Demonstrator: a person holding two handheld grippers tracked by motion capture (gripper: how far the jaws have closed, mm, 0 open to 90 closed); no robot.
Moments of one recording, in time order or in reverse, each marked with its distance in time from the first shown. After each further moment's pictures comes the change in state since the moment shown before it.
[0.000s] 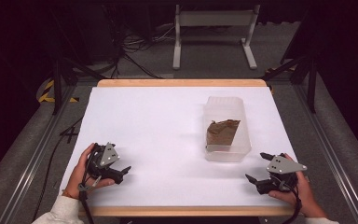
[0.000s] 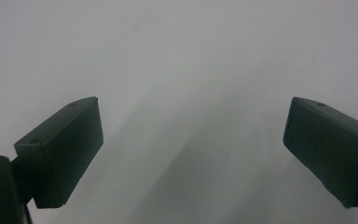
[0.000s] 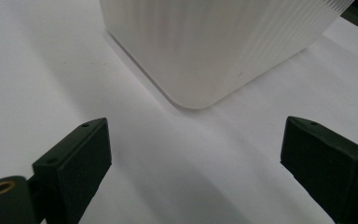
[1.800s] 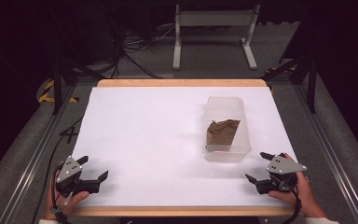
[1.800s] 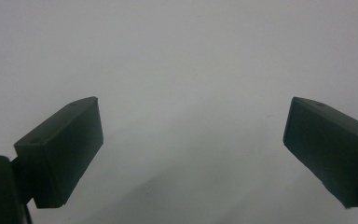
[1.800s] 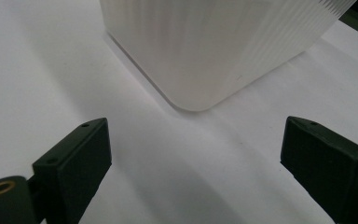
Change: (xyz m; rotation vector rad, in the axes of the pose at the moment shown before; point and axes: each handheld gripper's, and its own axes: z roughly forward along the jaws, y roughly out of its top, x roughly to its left) left arm 0.006 -0.075 -0.040 -0.222 0.058 -0.351; right arm 0.001 0.001 -0.001 -0.001 -0.003 -0.007
